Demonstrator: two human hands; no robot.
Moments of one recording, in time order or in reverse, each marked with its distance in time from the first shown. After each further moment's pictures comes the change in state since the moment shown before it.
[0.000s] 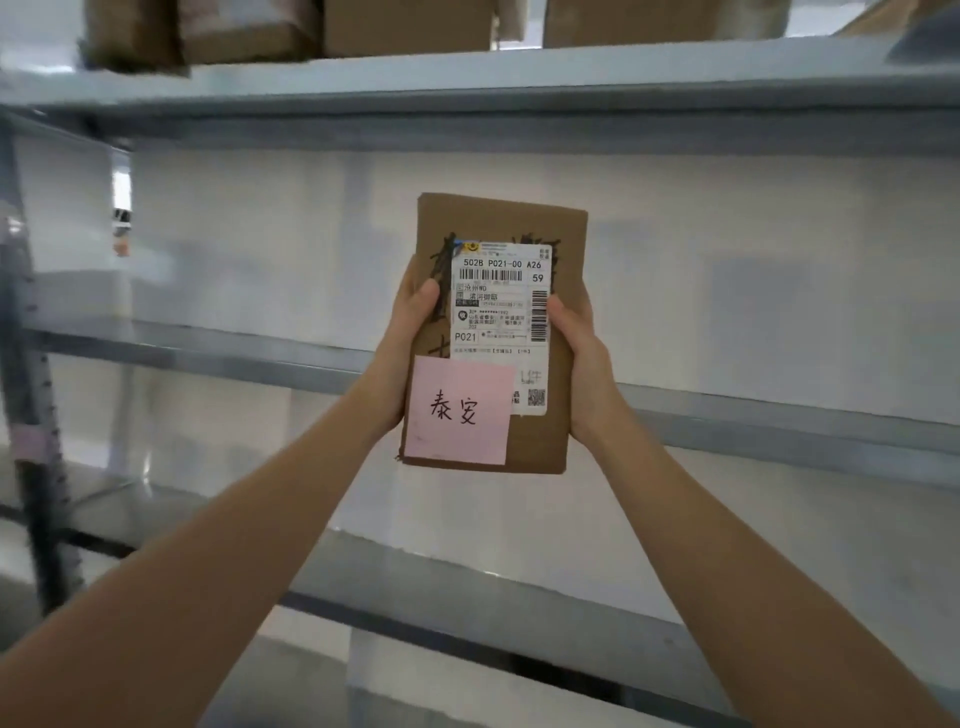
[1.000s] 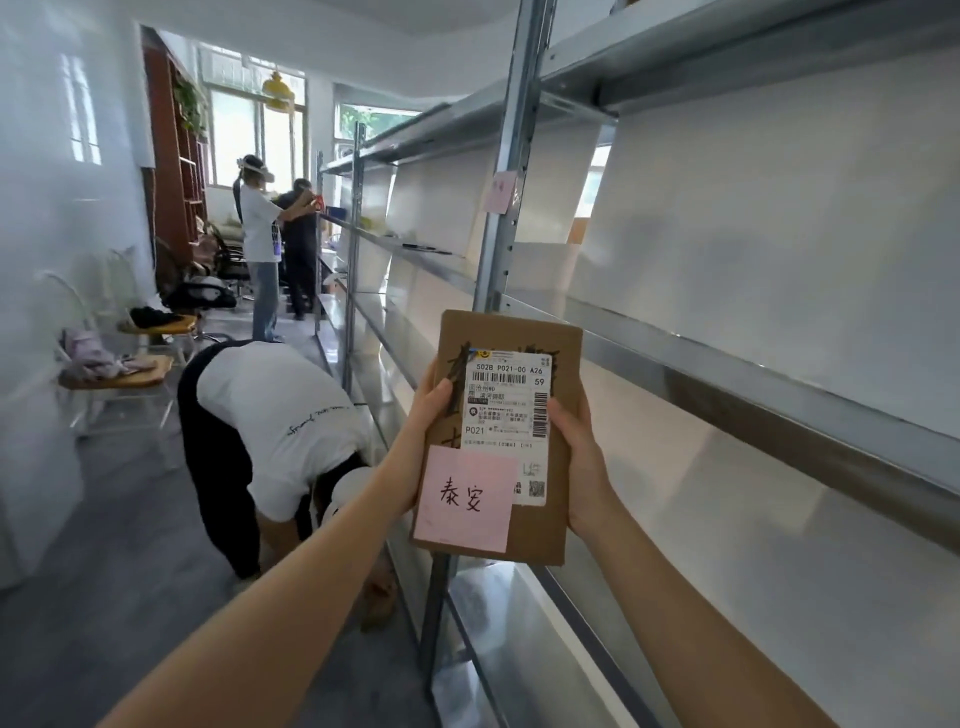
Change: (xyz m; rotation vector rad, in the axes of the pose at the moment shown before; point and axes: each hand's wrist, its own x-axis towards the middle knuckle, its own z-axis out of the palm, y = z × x) left_hand -0.157 0.060 -0.386 0.215 0.849 0.050; right_hand 0.090 0.376 0.297 0.334 -0.576 0.519
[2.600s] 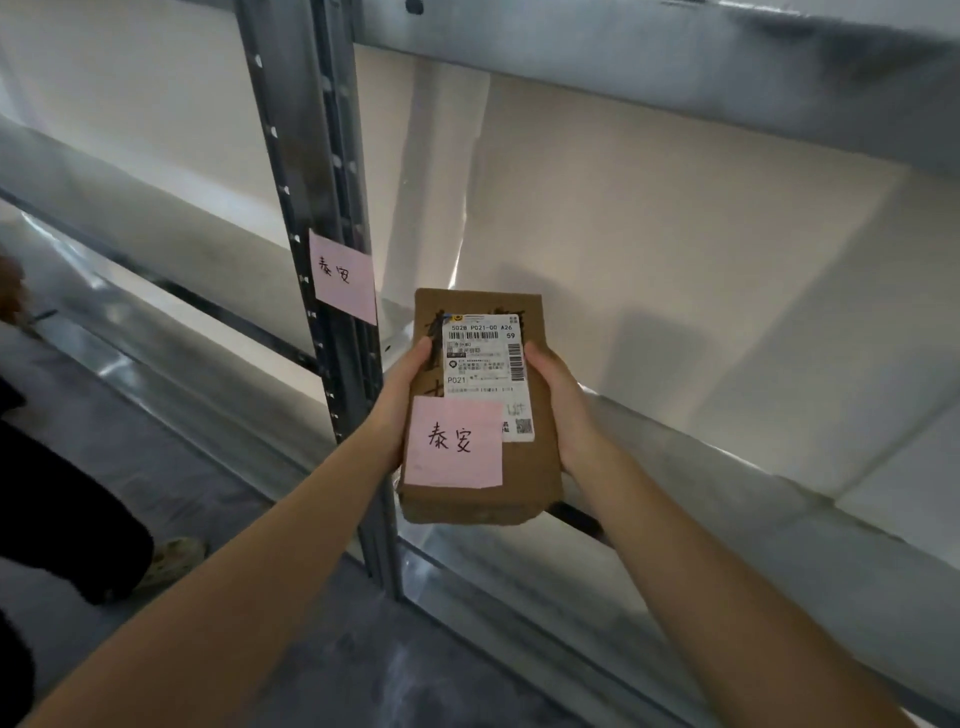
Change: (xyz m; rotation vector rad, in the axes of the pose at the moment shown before) left_hand 0.310 -0.212 -0.207 0.090 -0.225 -0.722; right_hand 0.227 0.239 -0.131 -0.093 0.792 0.347
